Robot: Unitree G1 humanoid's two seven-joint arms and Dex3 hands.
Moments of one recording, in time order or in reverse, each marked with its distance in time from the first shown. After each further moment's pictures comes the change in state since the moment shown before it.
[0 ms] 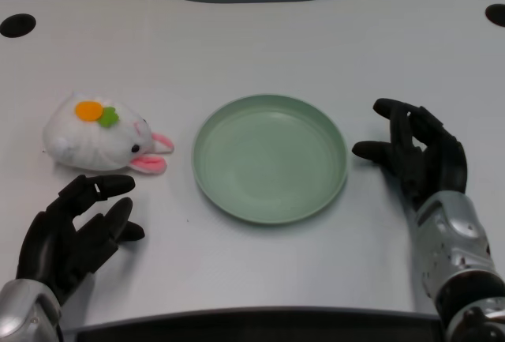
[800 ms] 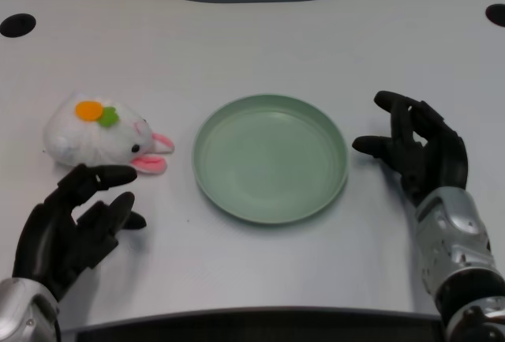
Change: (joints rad) left arm 0.022 -0.001 -0.002 -0.052 -0.012 -0.108 -0.057; right arm 0.001 0.003 0.001 -0.030 0.000 0.013 -0.002
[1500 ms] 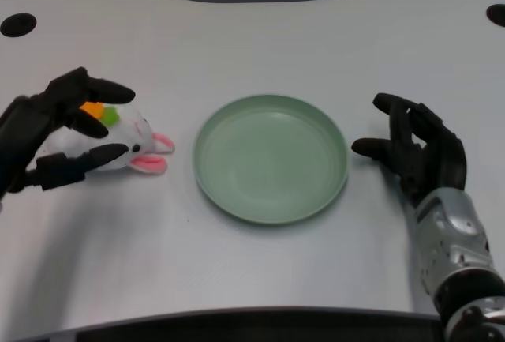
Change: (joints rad) left arm -0.197 0.340 -0.084 -0.089 0.398 -0.188 -0.023; right arm 0.000 0.003 0.002 0.003 -0.003 0.004 -0.010
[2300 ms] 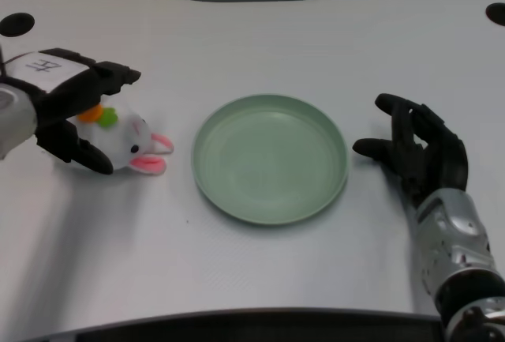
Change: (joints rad) left arm -0.419 0.222 -0.422 0.255 0.628 0.016 -0.120; right arm 0.002 -0.003 -0.003 -0.002 0.010 0.005 0.005
